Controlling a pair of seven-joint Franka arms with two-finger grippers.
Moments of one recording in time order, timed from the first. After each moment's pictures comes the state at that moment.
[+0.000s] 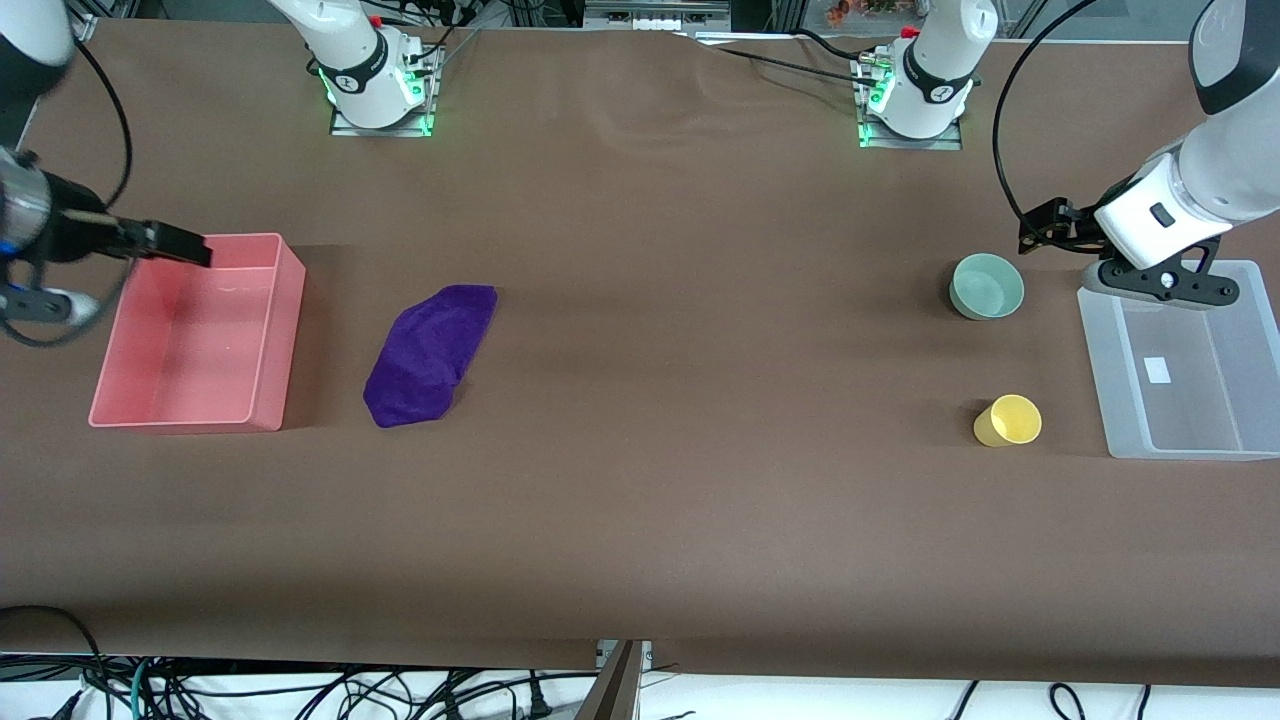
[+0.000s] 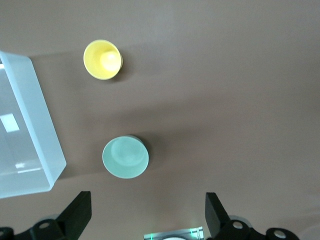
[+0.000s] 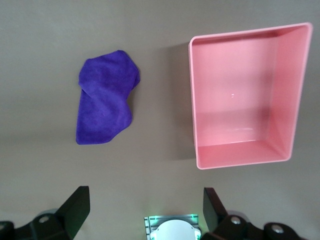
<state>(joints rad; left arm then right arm) -0.02 0.02 -0.03 -1.75 0.00 1.55 0.11 -0.07 0.22 0.12 -1.42 -0.01 1.39 0.14</state>
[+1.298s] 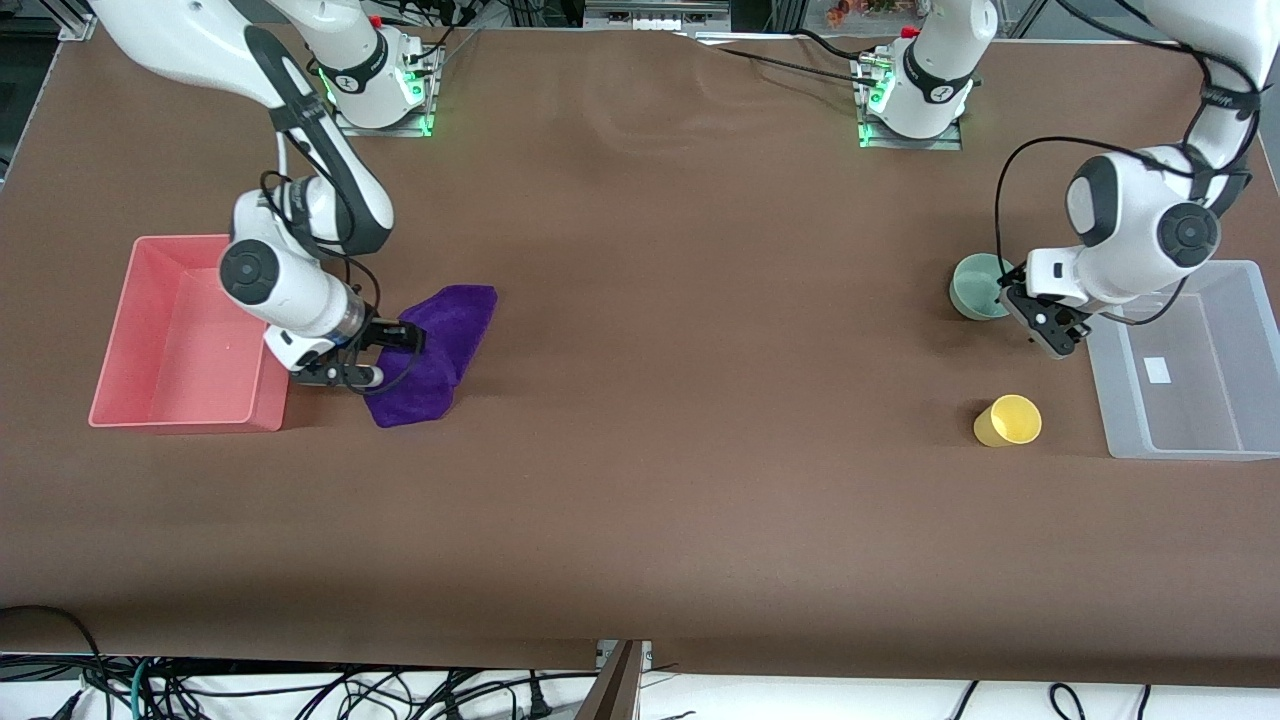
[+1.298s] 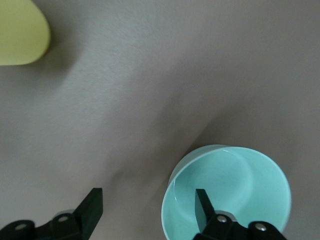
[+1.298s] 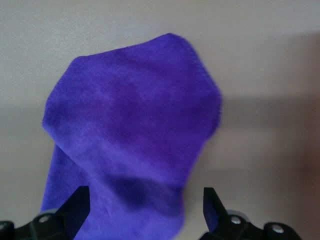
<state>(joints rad) 0.22 0.23 -0.02 -2.40 0.06 2.53 1.05 0.02 0.40 0.20 -2.16 -0.01 2.49 0.24</state>
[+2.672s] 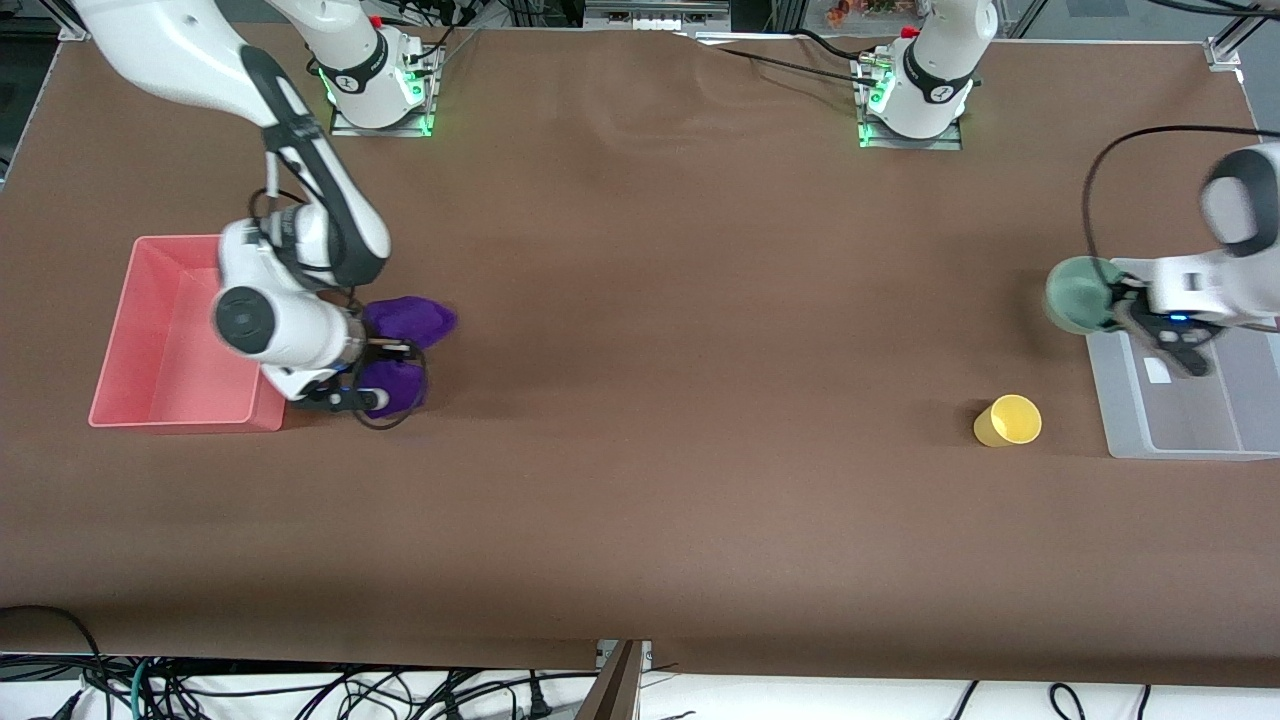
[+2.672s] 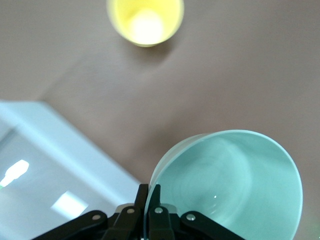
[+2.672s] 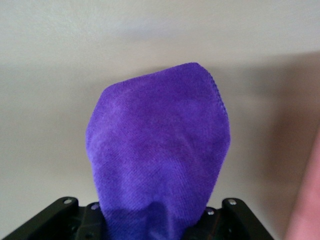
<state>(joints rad) 0.37 0.22 -0.02 -1.94 0.06 2.04 1.07 0.04 0.43 0.15 -1.83 -0.01 1.99 0.16</state>
